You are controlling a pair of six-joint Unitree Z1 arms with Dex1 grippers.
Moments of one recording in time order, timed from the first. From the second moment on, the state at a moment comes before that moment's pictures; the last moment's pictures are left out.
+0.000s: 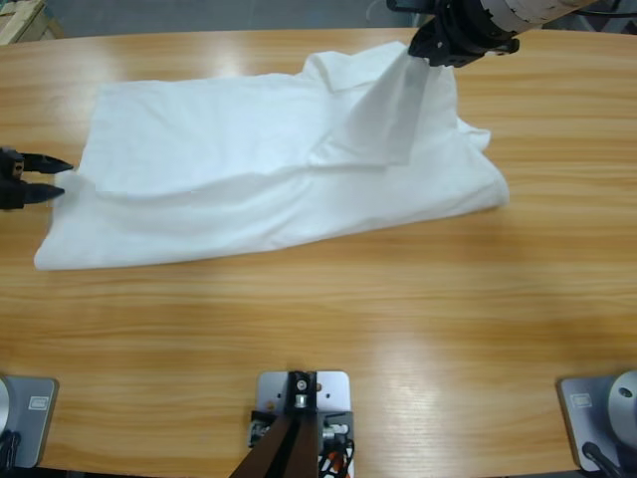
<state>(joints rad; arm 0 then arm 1) 0.10 1.44 -0.60 0.20 -0.49 -0.73 0.72 1.73 -1.42 0.60 -0.20 0.55</state>
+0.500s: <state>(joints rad) -0.03 1.32 -0.55 0.25 -0.44 -0.69 0.73 1.74 -1.42 0.68 -0.12 0.71</state>
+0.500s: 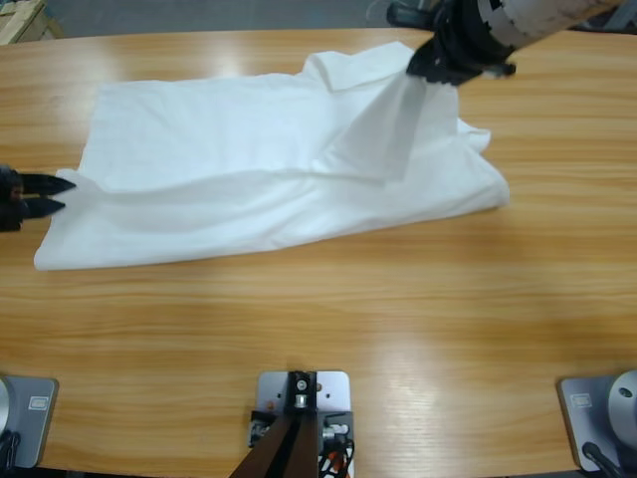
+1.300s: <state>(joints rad) -0.04 1.26 -0.49 0.25 -0.50 -0.69 0.84 1.83 -1.43 0.96 -0.21 0.94</state>
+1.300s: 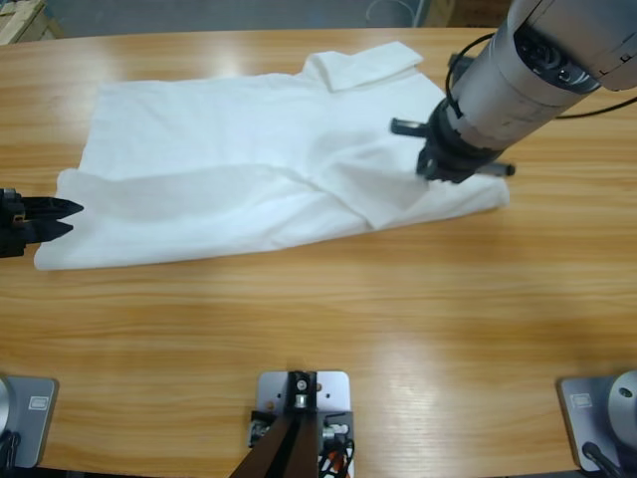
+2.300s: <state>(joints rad) -0.16 1.07 -0.54 0.38 -0.60 -0.68 1.03 1.88 -1.19 0.54 -0.19 0.22</state>
